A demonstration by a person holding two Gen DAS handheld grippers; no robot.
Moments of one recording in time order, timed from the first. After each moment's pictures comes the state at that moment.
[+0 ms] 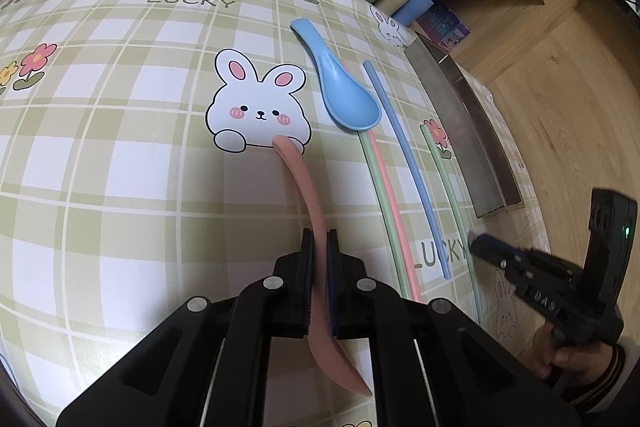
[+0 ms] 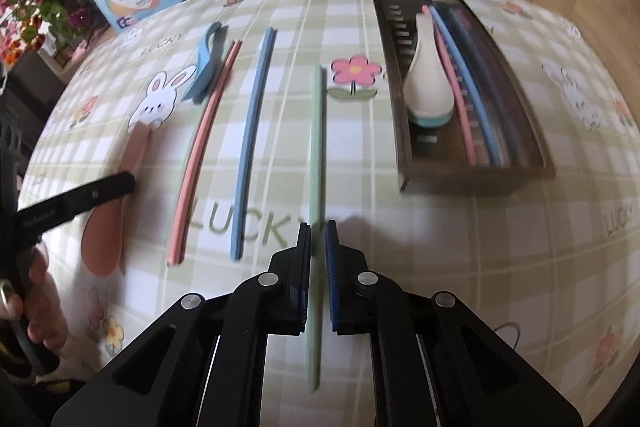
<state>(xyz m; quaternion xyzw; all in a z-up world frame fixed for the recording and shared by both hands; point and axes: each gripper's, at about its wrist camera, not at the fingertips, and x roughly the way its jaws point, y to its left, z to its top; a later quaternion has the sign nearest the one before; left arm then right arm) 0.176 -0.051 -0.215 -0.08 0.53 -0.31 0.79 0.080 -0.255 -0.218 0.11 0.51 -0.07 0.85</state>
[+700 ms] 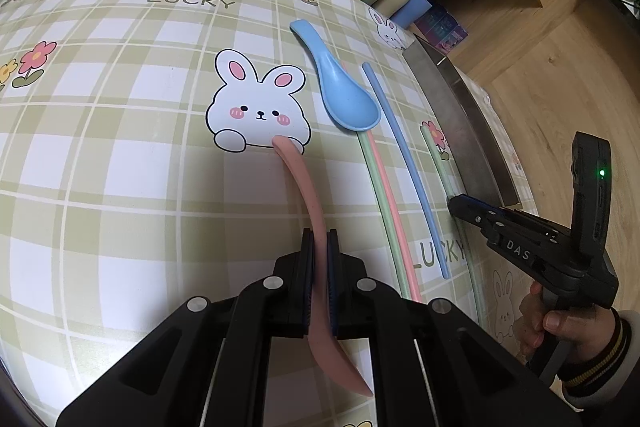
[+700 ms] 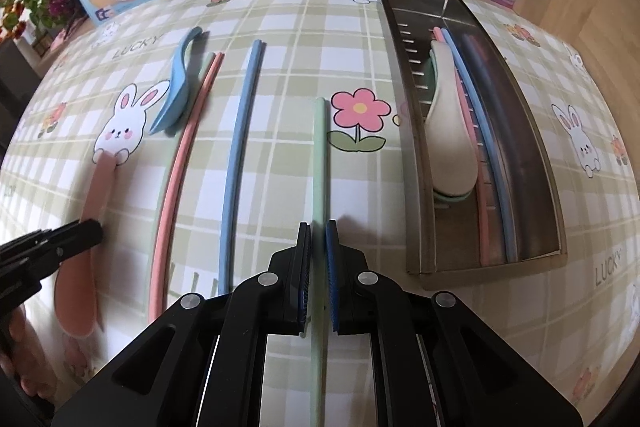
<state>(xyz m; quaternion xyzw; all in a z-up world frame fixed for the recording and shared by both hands) 0.175 -0.050 -0.215 -0.08 0.53 -0.31 0.79 0.127 -0.253 -0.225 0.08 0.53 -0.11 0.84</state>
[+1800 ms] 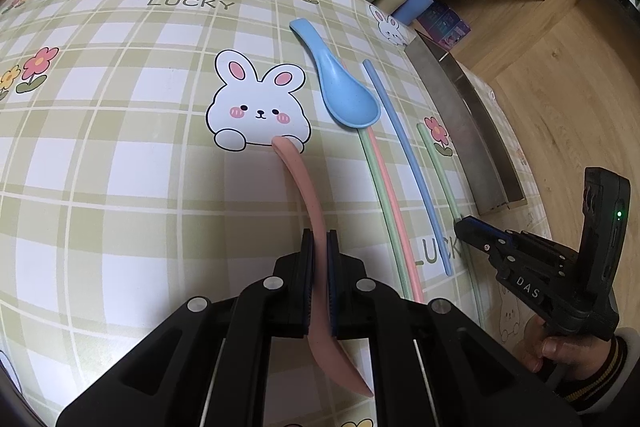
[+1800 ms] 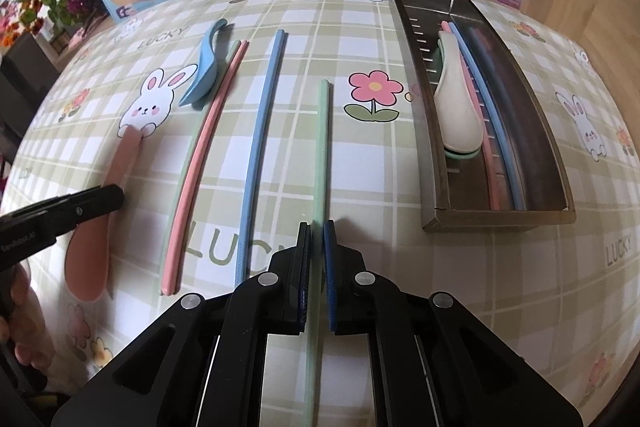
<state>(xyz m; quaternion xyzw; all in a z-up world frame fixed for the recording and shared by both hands) 0.174 -0.050 -0.212 -0.07 0.53 -0.31 0.79 0.096 -0.247 -0.225 0.11 0.51 -0.07 0.85</state>
